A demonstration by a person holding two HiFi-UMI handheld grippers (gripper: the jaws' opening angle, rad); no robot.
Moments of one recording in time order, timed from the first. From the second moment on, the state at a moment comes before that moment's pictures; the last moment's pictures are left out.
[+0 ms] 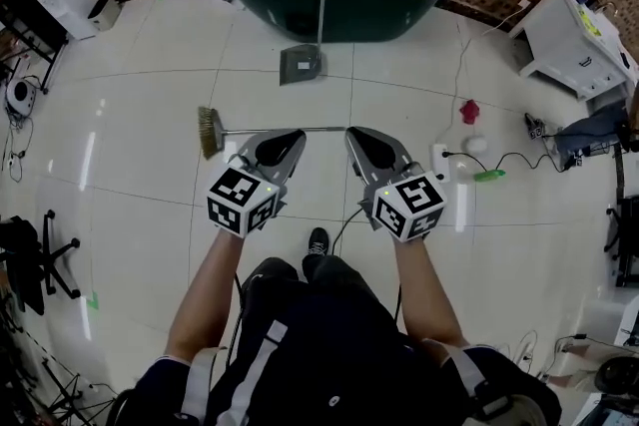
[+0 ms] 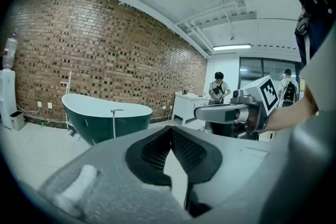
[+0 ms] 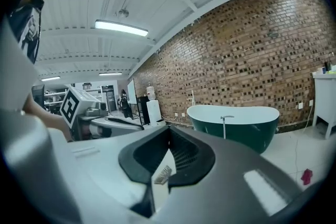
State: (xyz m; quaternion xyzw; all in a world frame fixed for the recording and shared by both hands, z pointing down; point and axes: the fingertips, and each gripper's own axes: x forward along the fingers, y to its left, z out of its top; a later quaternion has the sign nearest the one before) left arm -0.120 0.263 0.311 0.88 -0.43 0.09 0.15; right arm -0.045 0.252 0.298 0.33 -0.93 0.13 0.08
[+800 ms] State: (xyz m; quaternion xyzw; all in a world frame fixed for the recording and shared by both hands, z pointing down) left arm -0.120 0.089 0.449 0.92 -0.27 0.20 0.20; right arm -0.053 0.080 0.383 0.44 -0.87 0.19 0.14
